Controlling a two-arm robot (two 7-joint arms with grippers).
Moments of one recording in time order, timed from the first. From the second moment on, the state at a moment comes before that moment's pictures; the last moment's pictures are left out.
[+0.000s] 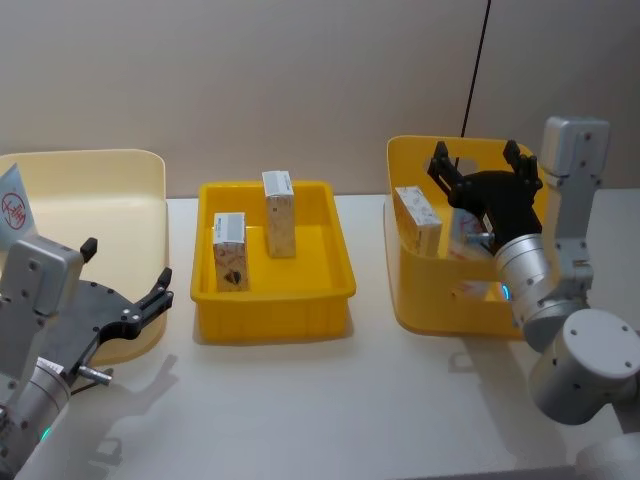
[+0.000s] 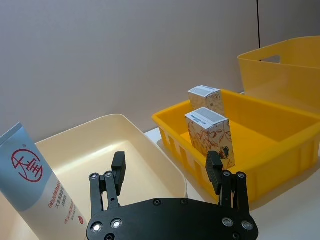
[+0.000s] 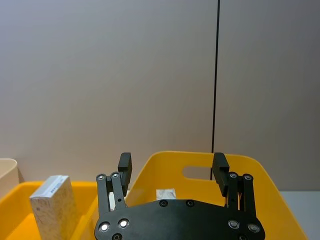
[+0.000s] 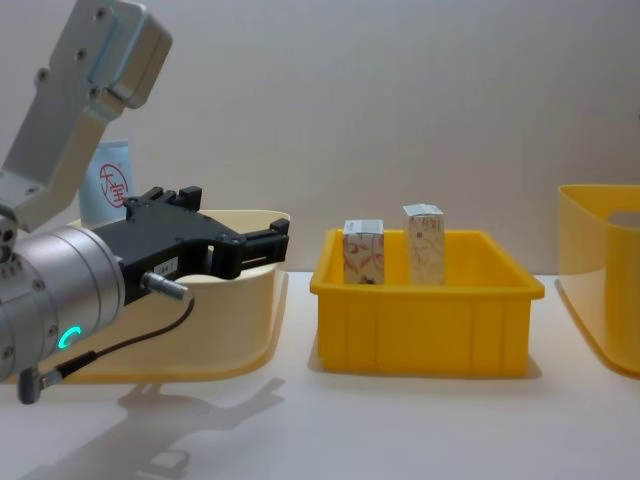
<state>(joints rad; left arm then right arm) -0.24 0.38 0.45 -1.63 -0.20 0.01 -0.01 0.25 0.10 -0.01 -1.59 0.09 0.08 -0.02</state>
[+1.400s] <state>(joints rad) -0.24 0.38 0.45 -1.63 -0.20 0.01 -0.01 0.13 0.19 -0.08 -1.68 0.25 -0.08 0.13</state>
